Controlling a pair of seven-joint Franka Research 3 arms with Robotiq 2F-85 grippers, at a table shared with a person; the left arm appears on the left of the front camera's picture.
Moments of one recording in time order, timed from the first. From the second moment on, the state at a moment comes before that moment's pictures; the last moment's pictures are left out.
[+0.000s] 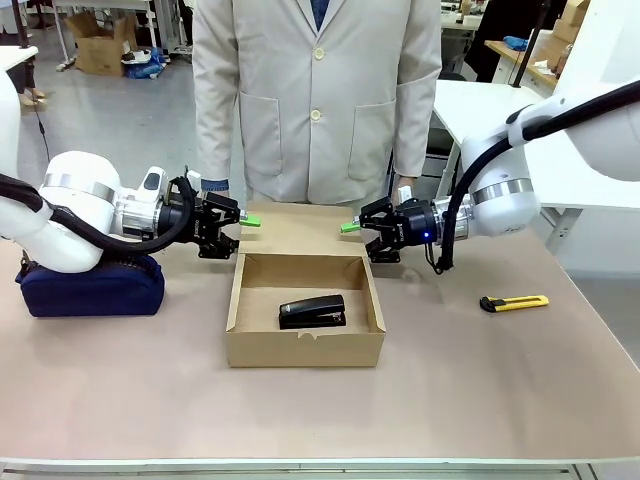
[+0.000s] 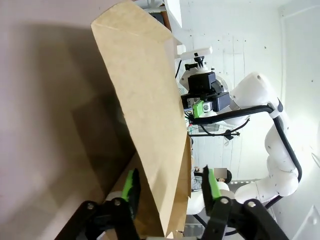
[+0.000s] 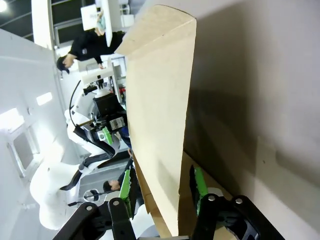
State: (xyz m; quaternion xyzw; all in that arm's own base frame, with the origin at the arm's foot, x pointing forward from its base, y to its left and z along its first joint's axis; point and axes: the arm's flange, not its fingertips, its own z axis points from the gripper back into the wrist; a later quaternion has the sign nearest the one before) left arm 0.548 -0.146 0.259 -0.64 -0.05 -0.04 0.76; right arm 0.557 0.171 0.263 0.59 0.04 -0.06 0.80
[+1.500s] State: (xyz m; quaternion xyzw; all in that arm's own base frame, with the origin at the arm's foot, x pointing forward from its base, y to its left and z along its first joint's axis) left arm 0.501 -0.154 0.331 -0.65 -0.15 -0.11 0.74; right arm 0.507 0.160 0.316 0.62 -0.09 0.04 0.78
